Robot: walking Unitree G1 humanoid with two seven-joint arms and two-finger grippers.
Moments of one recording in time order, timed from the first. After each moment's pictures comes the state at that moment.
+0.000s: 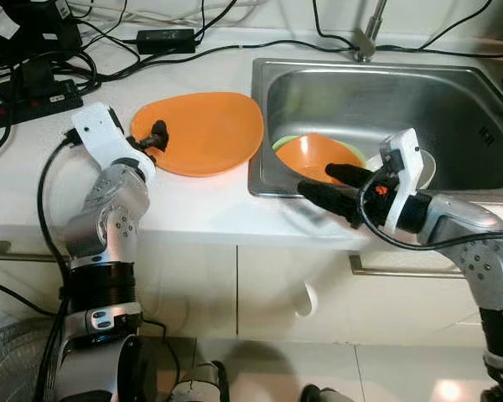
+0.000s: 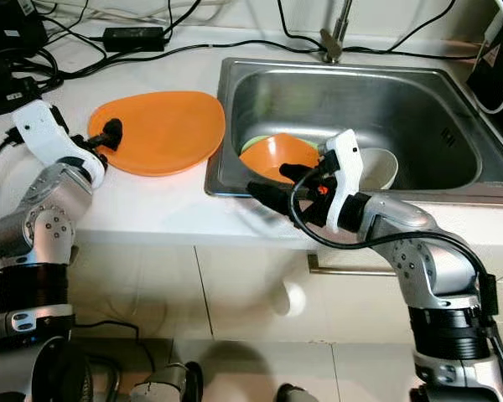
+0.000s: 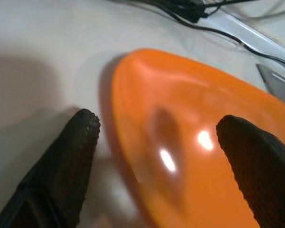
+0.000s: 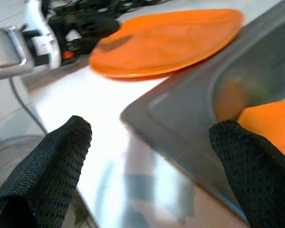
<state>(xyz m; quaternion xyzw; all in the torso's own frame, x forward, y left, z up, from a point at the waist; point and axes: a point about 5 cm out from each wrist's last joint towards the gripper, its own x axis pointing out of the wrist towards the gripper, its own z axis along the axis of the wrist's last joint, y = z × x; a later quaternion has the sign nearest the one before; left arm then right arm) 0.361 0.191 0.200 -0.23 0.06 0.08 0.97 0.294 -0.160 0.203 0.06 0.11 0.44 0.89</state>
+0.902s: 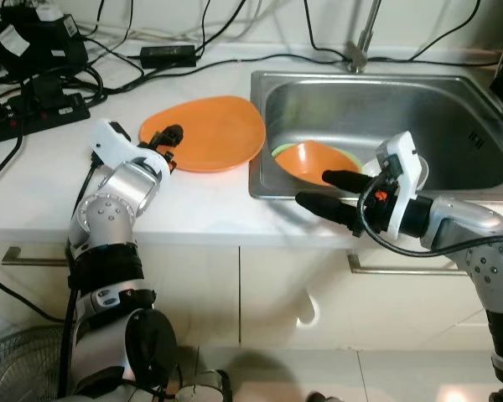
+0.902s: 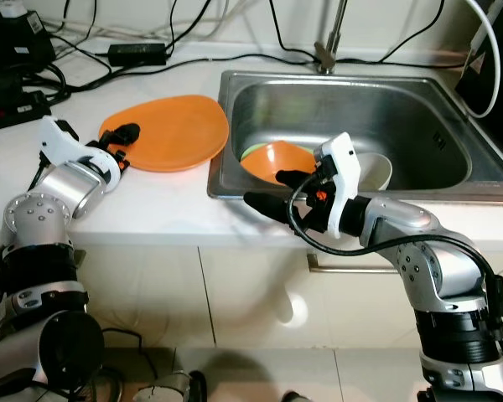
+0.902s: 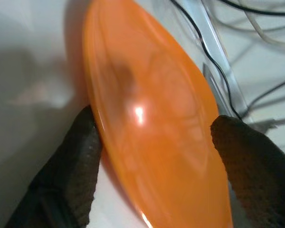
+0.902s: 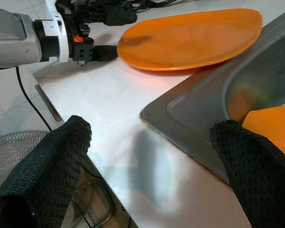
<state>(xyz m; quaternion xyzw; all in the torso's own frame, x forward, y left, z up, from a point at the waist) 0.370 0.175 0.191 -0.47 0.15 0.02 0.87 0.292 -0.160 0.203 0.04 0.12 0.45 0.89</state>
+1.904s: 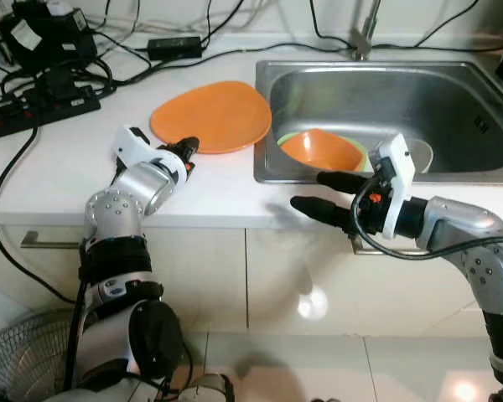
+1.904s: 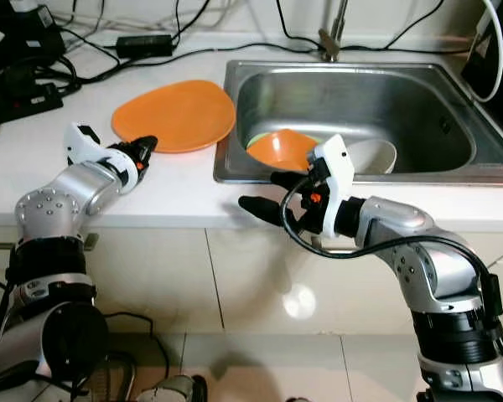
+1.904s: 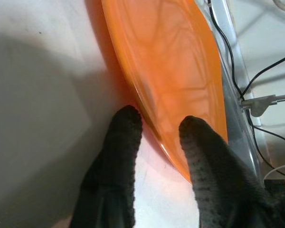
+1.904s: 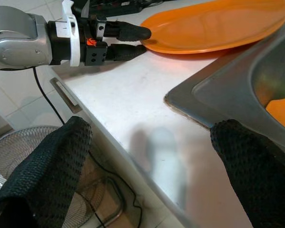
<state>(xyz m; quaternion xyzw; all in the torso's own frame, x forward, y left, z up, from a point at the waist) 0.375 0.163 0.188 -0.49 0.18 0.01 0.85 0.292 -0.156 0.203 0.03 0.12 0.45 0.88</state>
